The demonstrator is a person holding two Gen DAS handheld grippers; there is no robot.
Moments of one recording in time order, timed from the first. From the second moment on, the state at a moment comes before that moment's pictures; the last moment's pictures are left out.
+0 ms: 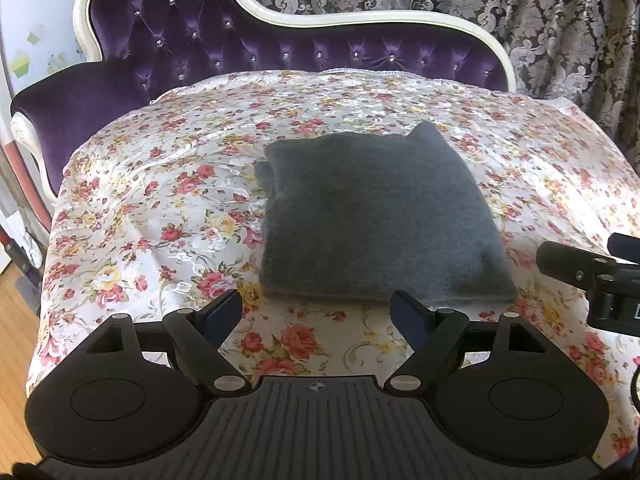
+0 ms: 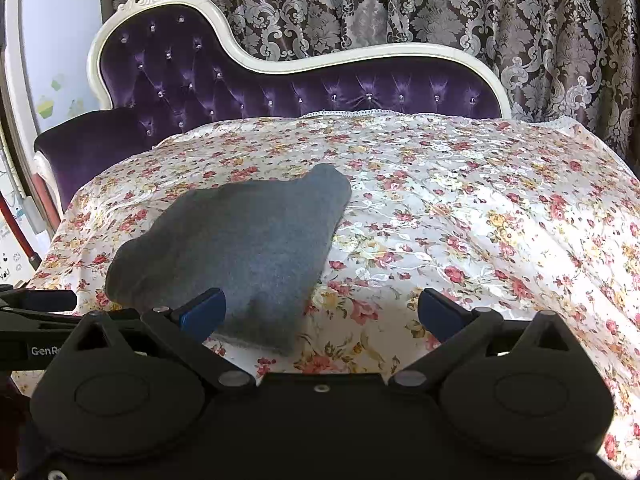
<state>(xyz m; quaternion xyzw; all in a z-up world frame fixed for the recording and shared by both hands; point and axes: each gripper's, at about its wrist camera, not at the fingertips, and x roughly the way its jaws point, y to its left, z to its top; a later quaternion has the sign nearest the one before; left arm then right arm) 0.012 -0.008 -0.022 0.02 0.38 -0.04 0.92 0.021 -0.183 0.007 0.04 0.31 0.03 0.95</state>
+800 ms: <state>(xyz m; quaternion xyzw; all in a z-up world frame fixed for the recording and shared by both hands) 0.013 -0.007 -0.023 0.01 0.38 -0.04 0.92 0.021 -0.181 0.007 0.04 0.30 0.03 0.95</state>
